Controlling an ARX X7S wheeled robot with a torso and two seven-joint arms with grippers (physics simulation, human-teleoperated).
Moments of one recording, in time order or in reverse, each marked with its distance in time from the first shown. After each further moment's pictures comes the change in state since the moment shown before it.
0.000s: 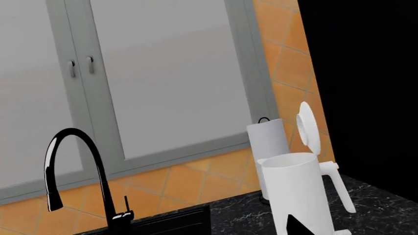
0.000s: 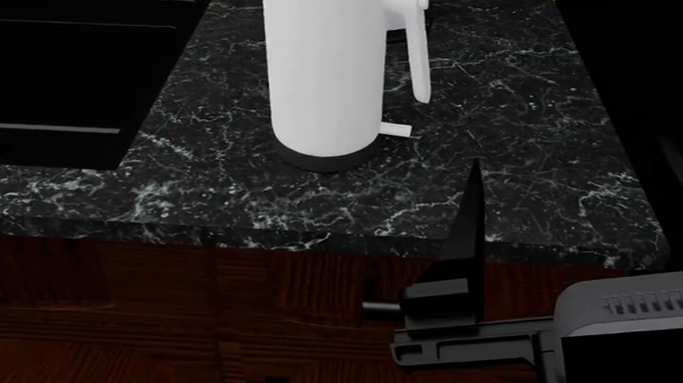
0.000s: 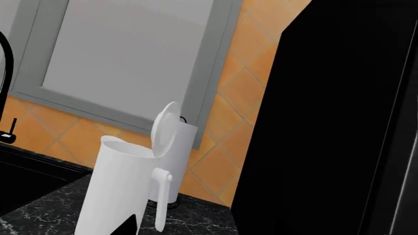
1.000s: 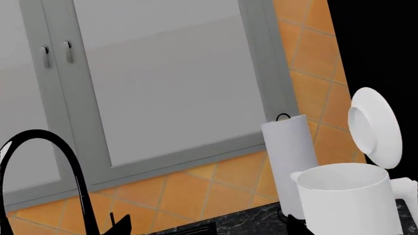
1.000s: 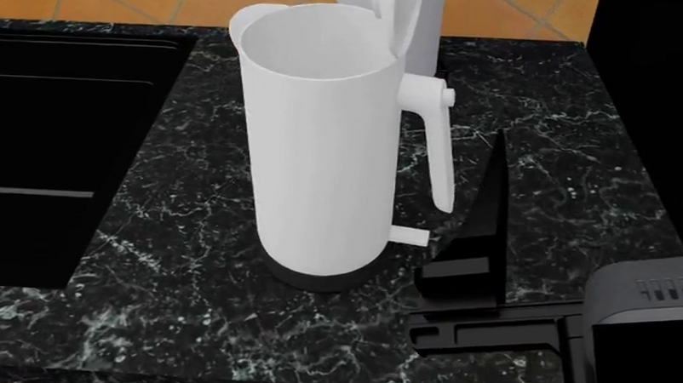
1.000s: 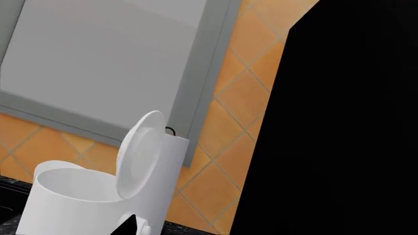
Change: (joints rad) left arm -0.062 -0.007 0.046 -0.007 -0.021 -0.006 0.001; right arm 0.161 0.141 -0.122 0.008 0.158 -0.089 0.163
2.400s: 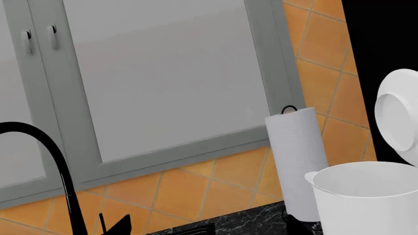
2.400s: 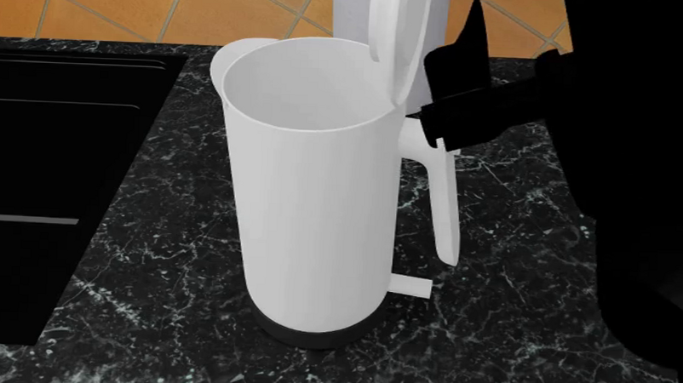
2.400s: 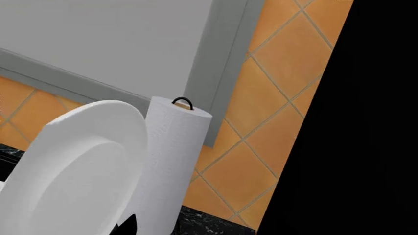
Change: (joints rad) left arm 0.016 -0.015 0.068 -0.001 0.047 0.046 0.001; right arm 0.476 -0.225 -0.295 0.671 -0.182 0.111 -0.474
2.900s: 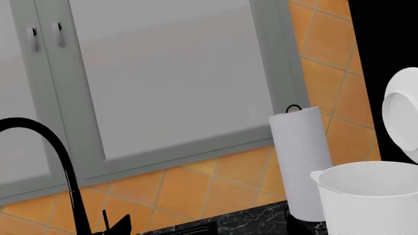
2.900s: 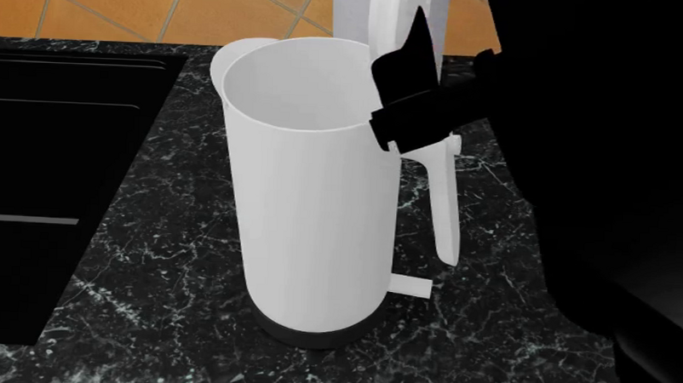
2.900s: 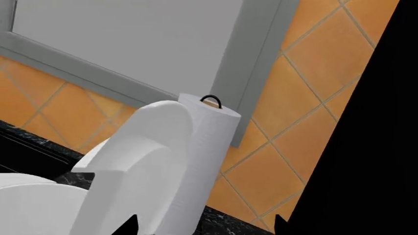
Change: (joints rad) left arm 0.028 -0.026 0.021 -0.010 0.033 0.049 0.008; right arm 0.035 -0.083 -0.079 0.069 -0.059 -0.012 -0.064
